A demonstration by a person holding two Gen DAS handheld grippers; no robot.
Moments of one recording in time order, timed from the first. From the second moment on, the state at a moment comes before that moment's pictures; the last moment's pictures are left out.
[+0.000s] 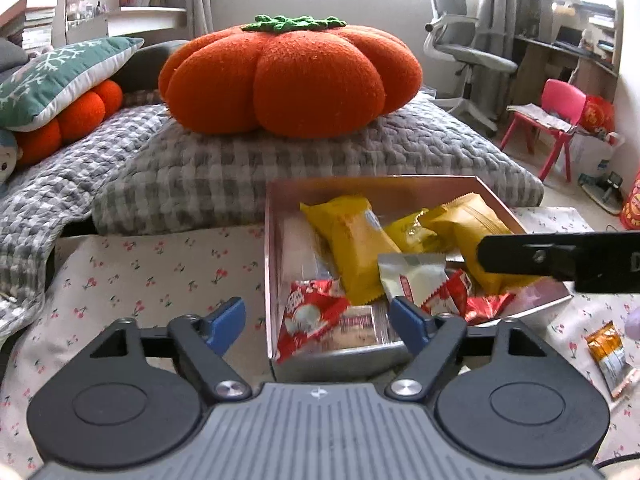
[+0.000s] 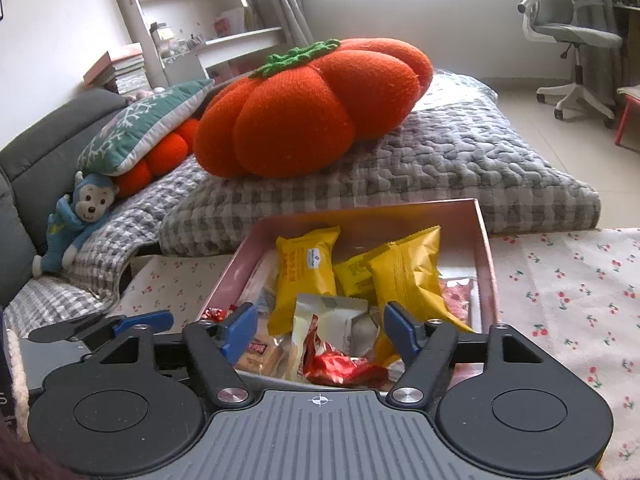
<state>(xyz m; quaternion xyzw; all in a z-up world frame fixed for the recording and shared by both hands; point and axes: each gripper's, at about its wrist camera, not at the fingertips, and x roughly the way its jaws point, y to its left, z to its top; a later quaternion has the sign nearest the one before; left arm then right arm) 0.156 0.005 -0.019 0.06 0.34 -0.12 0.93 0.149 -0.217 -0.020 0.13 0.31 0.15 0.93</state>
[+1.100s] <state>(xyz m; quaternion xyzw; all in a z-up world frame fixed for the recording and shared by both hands) 0.058 0.034 -0.047 0.03 0.40 -0.08 0.91 0.030 -0.274 -0.064 0.07 0.35 0.08 0.93</state>
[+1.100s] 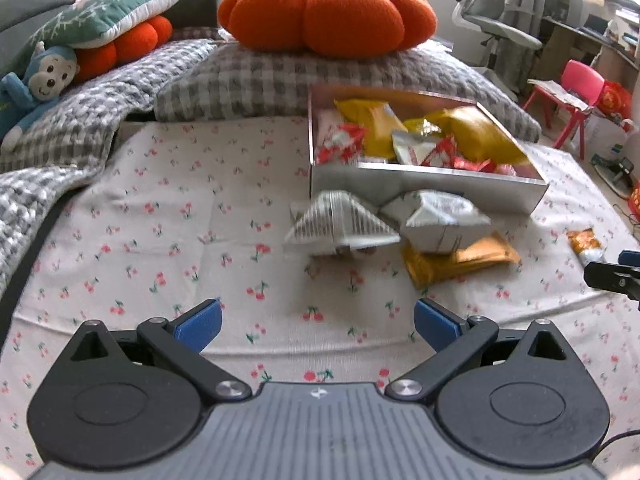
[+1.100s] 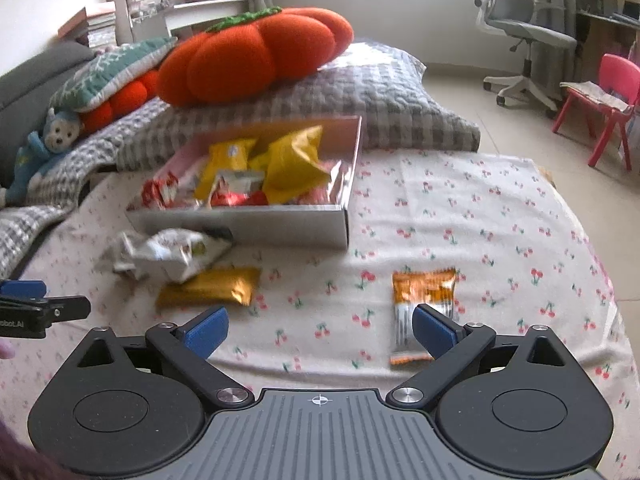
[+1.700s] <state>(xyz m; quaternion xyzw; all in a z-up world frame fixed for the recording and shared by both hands) 0.065 0.029 -0.083 0.06 0.38 -0.12 0.92 0.037 -0.291 -0.110 0.05 0.37 0.03 0.93</state>
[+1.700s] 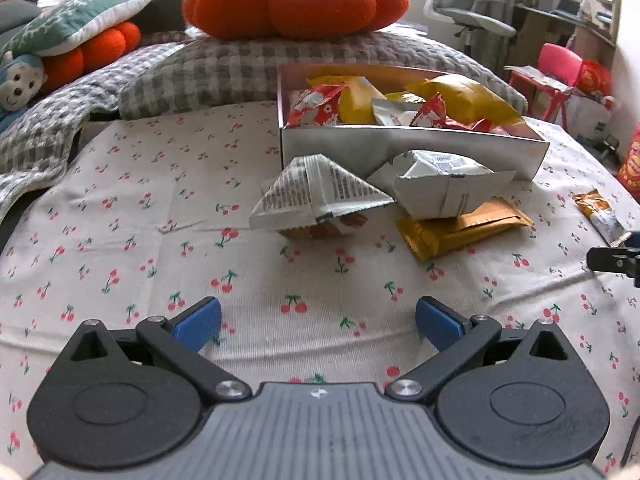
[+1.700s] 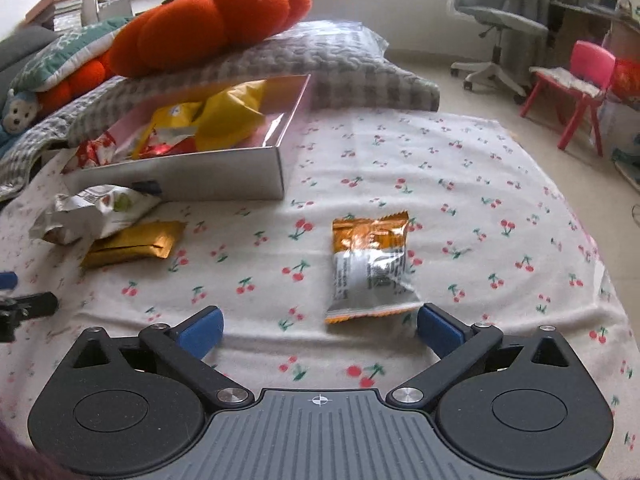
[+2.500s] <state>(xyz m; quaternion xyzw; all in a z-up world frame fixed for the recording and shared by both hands) 0.118 0.045 -0.031 -0.05 0.37 -0.15 0.92 0.074 -0.293 -0.103 0.01 0.40 0.05 0.91</state>
